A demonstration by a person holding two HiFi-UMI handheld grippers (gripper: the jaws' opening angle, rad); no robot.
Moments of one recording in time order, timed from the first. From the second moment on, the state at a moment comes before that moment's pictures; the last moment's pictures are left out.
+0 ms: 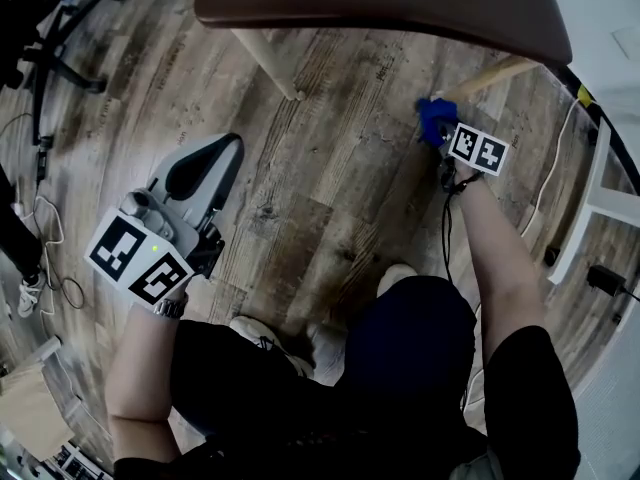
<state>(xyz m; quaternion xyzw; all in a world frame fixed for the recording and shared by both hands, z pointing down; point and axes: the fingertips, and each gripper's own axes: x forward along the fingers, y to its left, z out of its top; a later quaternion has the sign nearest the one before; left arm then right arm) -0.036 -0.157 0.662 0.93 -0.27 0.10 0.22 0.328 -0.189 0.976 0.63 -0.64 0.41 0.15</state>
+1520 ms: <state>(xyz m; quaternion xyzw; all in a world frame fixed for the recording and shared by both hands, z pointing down) -0.054 -0.145 0.621 0.94 -0.27 0.05 0.20 0.084 -0.239 0.628 0.43 -0.89 0.15 -0.03</state>
